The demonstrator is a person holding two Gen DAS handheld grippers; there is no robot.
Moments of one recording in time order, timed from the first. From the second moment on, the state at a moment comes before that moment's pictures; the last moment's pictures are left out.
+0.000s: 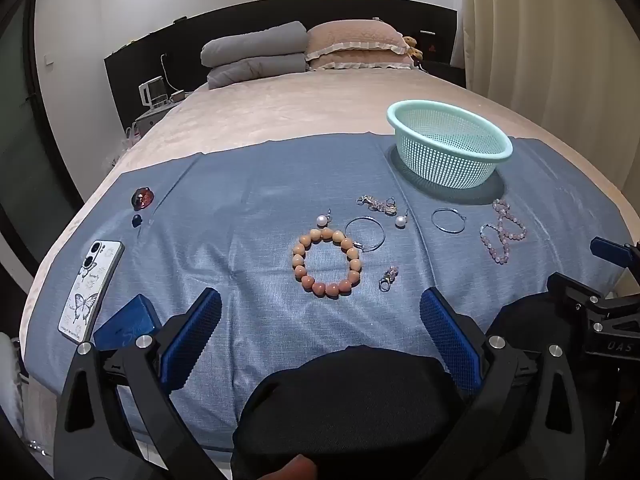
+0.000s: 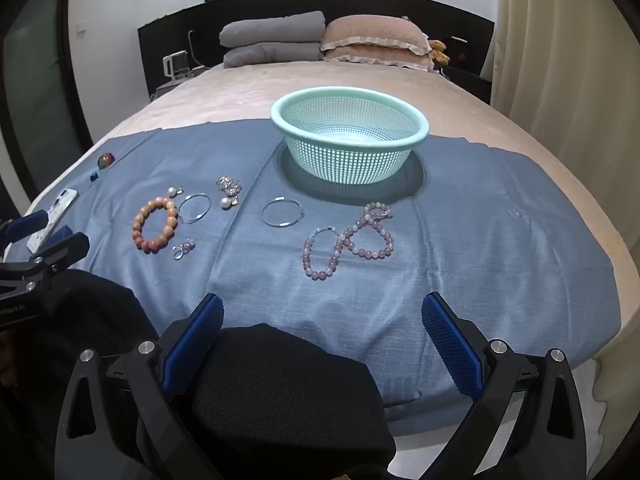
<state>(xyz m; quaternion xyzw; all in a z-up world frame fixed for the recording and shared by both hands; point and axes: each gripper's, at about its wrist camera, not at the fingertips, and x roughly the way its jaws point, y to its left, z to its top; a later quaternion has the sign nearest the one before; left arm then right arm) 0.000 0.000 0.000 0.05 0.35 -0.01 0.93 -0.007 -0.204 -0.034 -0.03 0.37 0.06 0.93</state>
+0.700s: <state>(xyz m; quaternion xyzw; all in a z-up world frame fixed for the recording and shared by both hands) 0.000 0.001 -0.001 0.05 0.36 -0.02 0.93 -0.005 -0.202 -0.035 -0.03 0.37 0.05 0.93</state>
